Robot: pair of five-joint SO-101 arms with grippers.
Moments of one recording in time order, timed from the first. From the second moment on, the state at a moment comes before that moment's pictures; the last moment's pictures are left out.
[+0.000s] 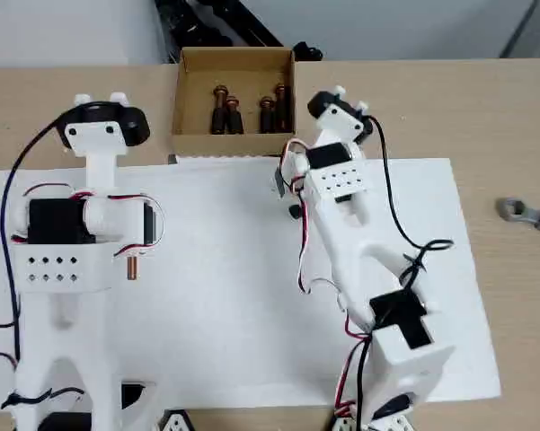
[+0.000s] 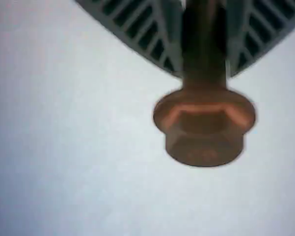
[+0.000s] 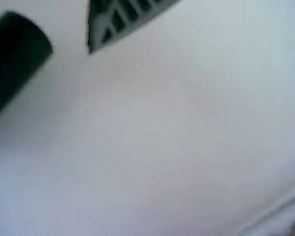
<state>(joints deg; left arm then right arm) -3.7 -26.6 11.4 99.5 7.8 -20.9 14.4 -2.9 65.9 -45.1</state>
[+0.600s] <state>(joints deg) -3.7 -28.5 13.0 99.5 7.8 -20.8 24.9 -7.1 66.4 -46.7</state>
